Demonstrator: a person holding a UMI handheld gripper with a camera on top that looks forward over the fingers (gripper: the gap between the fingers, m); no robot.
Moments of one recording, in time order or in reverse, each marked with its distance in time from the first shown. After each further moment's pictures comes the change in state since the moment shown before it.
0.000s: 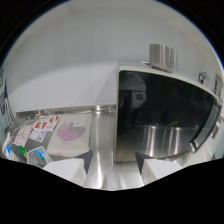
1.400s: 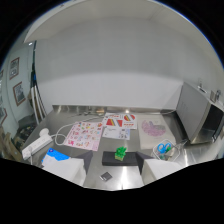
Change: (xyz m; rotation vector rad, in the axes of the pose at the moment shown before) arm -0.420 0.017 -0.135 0.004 -0.185 -0.096
